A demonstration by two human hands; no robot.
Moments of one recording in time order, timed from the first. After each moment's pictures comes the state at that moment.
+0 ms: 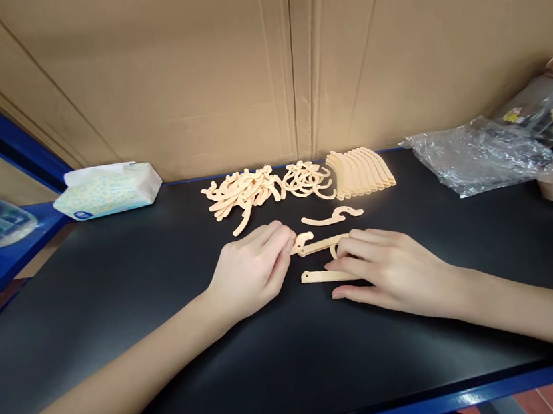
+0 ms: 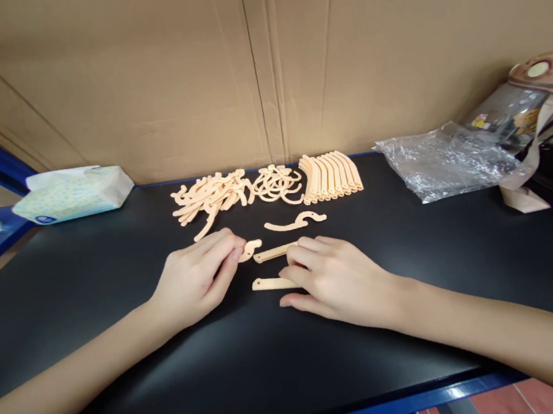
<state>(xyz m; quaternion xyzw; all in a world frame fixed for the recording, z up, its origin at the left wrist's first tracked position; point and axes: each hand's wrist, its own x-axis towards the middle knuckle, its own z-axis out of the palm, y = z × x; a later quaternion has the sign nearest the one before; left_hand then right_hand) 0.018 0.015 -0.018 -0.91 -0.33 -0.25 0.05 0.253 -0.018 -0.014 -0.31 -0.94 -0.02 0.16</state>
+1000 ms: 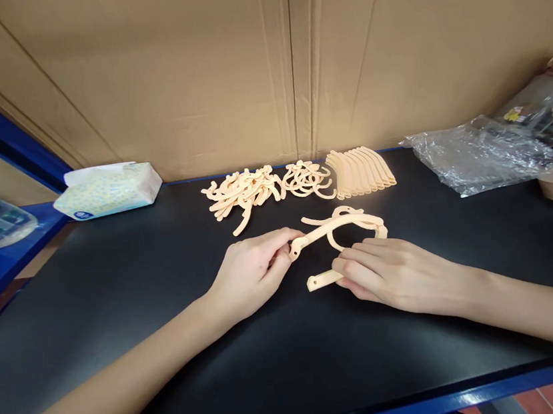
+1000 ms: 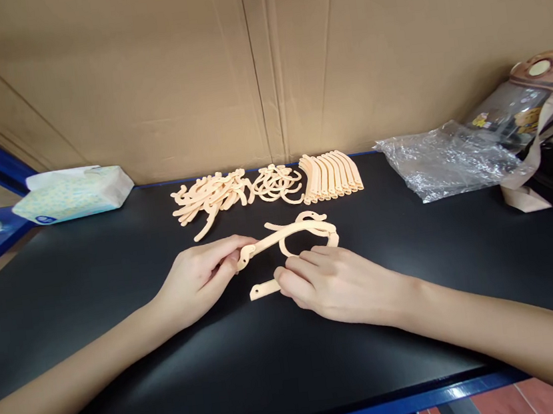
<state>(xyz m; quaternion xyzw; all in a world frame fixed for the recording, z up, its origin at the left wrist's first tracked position) 0.017 0.016 -0.015 -0.87 -0.40 -0.22 -0.16 0.252 -0.020 -0.013 -0.24 -0.94 -0.17 0.15</state>
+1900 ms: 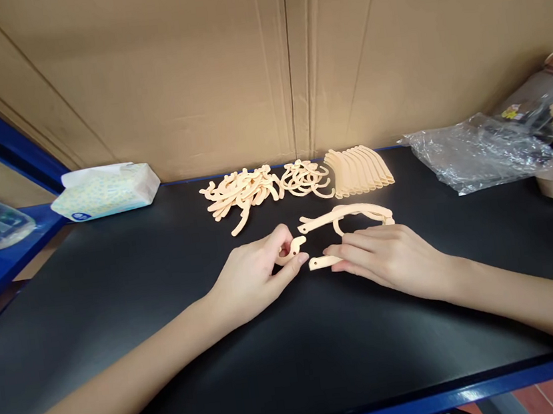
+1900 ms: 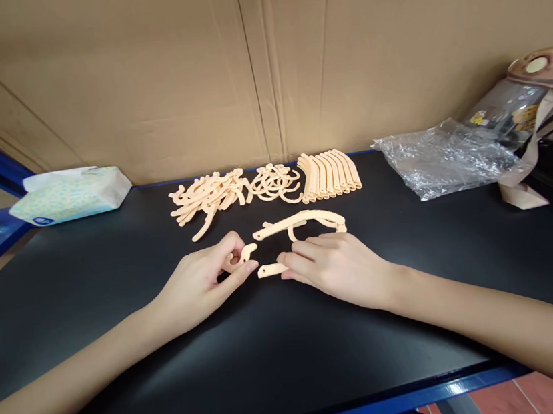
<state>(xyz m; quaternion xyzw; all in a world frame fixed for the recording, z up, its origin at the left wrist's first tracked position) 0.021 0.012 -0.013 -0.87 -0.43 -0.15 -0.20 0.259 -0.006 -0.024 -0.30 -0.92 -0.17 0.20</state>
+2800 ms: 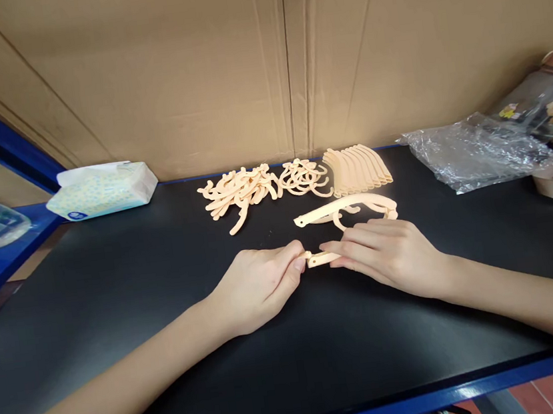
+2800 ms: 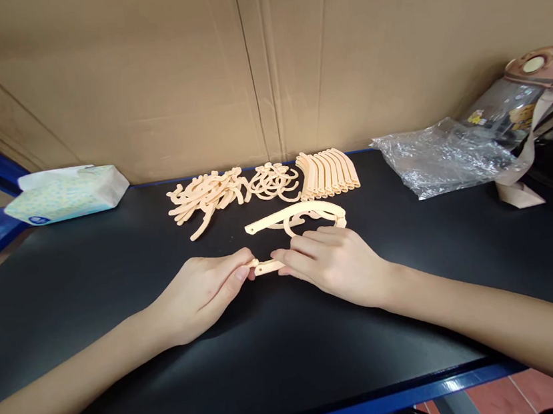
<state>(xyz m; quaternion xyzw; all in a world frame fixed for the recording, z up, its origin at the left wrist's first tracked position) 0.023 0.007 -0.009 -0.92 -0.34 -0.10 -0.18 0.258 -0.007 -0.018 -0.29 -0.90 -0.20 0.24</state>
